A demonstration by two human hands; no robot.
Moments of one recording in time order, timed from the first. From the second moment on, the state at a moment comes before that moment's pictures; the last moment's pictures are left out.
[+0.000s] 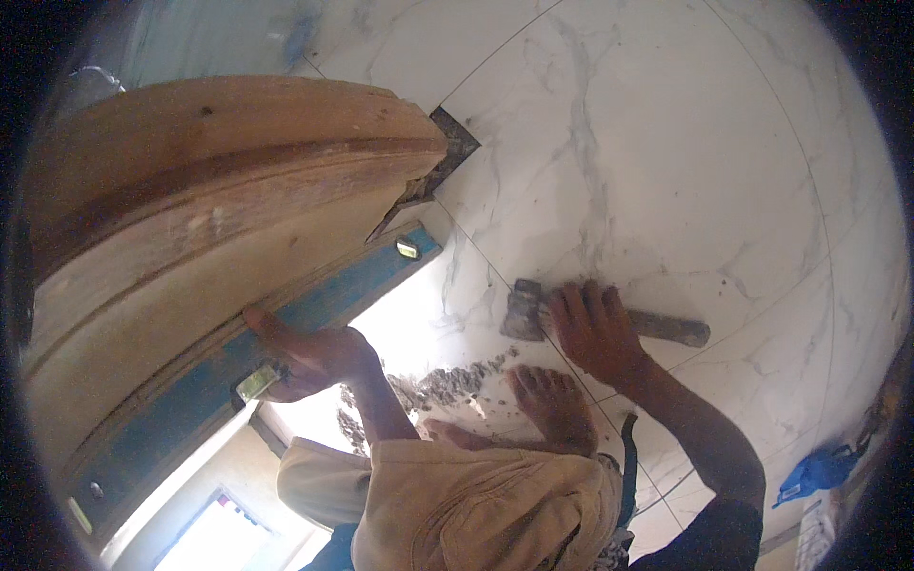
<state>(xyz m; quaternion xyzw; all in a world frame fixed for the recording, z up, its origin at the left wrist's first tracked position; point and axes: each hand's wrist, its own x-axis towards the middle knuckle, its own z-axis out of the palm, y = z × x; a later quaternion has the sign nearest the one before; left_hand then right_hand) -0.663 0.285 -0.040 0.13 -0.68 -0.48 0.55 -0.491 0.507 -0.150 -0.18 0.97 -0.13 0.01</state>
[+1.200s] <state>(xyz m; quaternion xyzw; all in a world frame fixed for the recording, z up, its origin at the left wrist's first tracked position) -0.658 0.262 -0.055 -0.01 -0.80 0.17 0.58 -0.695 0.492 -0.134 -0.43 0.89 -0.13 0.03</state>
